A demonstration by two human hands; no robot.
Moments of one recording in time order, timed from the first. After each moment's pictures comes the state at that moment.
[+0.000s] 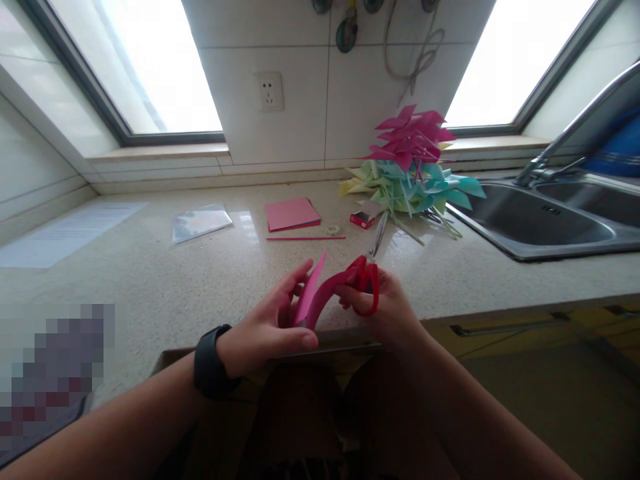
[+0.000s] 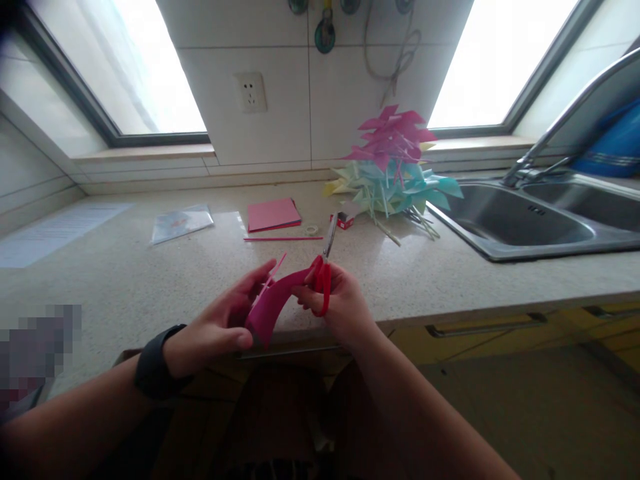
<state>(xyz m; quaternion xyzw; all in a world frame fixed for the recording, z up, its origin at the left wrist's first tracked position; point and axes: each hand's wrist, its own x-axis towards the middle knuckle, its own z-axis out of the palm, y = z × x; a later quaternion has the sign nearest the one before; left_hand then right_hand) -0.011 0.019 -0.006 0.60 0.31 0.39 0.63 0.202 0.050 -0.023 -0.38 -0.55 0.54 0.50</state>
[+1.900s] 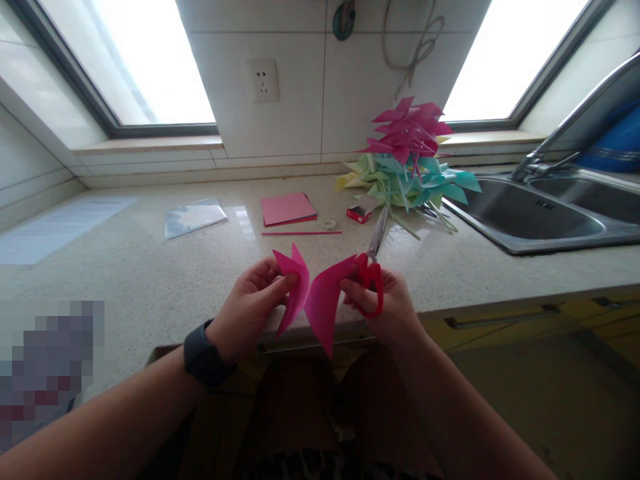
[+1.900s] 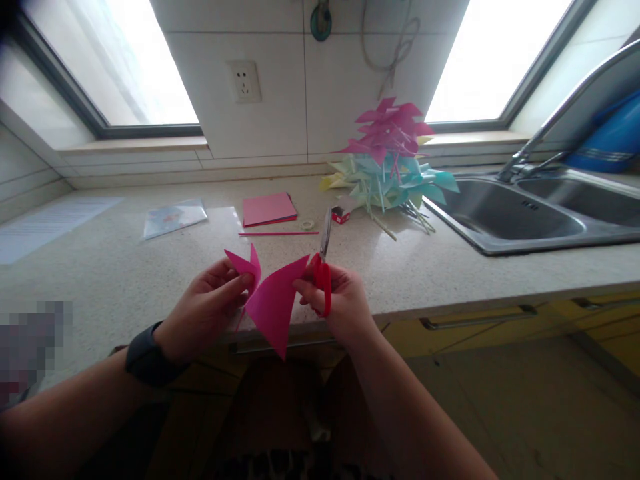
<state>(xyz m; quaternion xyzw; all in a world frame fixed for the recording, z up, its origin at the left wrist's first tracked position) -0.006 0.030 -0.009 0.47 0.37 0.53 0.60 0.207 0.045 -0.036 -0.36 -0.51 0.55 0.56</state>
